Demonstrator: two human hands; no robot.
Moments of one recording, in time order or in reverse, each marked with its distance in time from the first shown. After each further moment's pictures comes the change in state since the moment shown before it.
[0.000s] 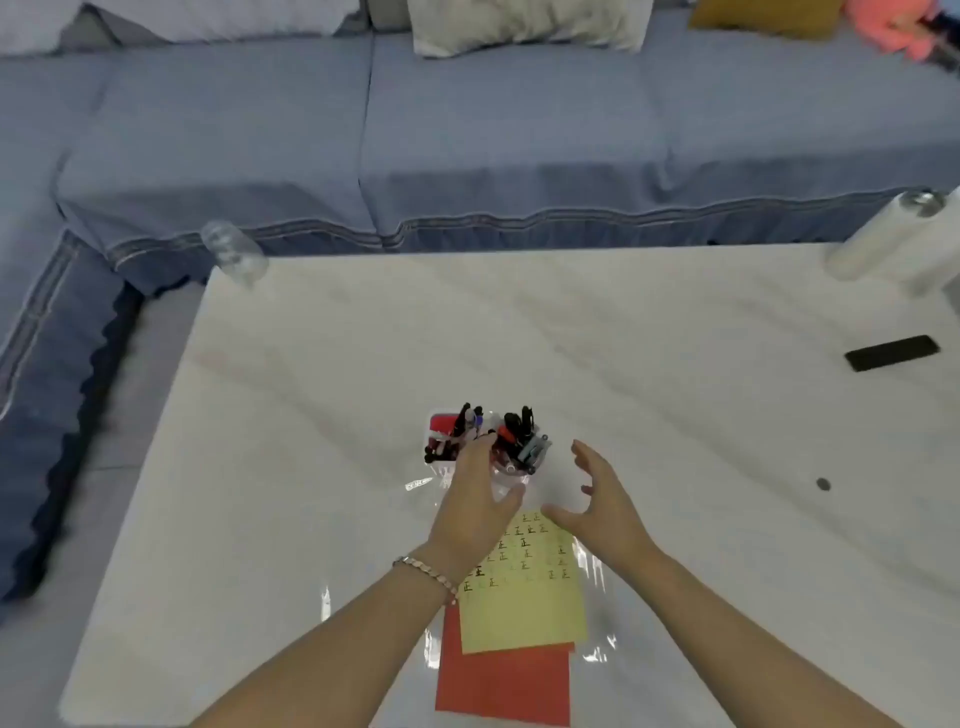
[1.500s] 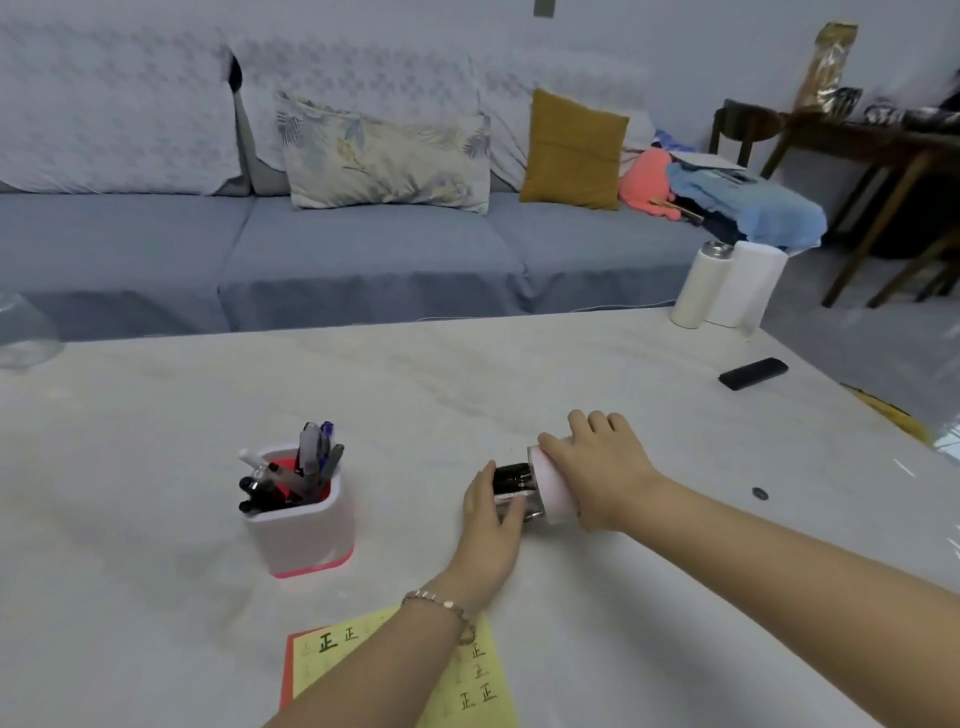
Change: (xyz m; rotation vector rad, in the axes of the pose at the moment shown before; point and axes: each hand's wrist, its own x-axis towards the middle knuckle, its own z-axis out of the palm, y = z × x) left_hand 0.095 -0.065 0.185 -0.286 -0.088 0.218; right_hand 0.057 0.078 -0.059 -1.505 0.278 -0.150
